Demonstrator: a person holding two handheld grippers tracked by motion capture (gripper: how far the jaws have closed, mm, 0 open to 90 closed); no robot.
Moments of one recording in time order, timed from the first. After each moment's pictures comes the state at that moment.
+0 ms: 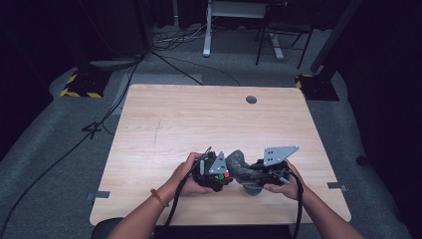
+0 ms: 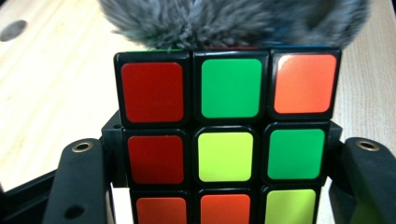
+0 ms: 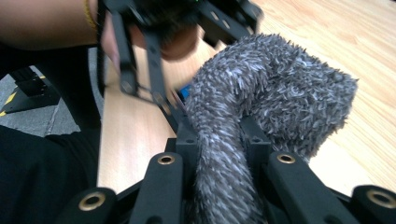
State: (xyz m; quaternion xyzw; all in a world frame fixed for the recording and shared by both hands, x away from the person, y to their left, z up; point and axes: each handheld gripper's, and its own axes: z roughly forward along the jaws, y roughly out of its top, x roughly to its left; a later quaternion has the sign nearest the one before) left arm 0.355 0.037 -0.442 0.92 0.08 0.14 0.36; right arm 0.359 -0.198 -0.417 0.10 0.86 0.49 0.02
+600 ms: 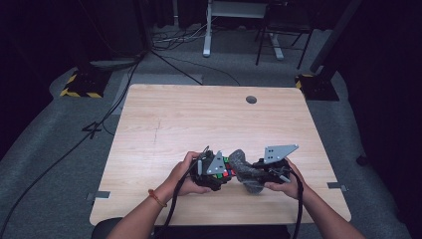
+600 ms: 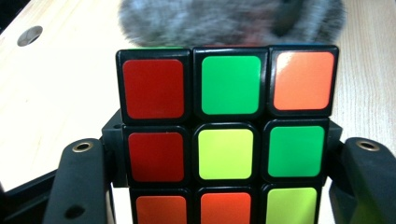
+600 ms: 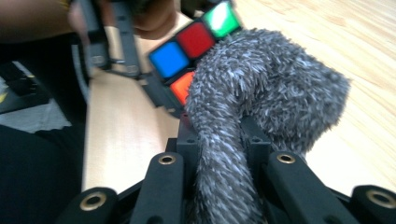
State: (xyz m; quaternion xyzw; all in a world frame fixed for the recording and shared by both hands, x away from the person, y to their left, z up) left arm 0.356 0.047 -0.432 0.91 0.09 0.16 0.38; right arm 0.367 -0.204 -0.424 0.12 0.87 0.48 0.02
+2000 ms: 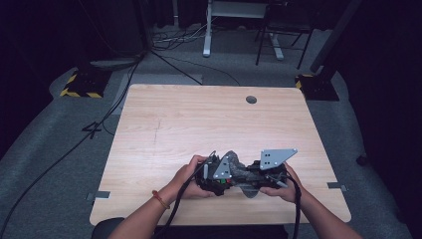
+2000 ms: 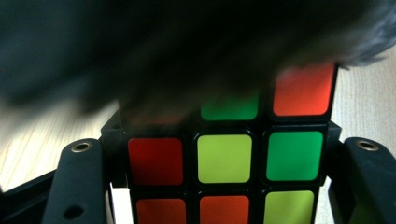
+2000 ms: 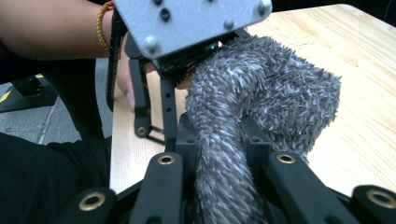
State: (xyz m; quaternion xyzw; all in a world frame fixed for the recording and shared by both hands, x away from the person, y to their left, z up) left arm 0.348 0.029 -0.442 0.92 0.06 0.14 0.35; right arm 0.346 -0.185 -0.402 0.09 0.86 0.50 0.04
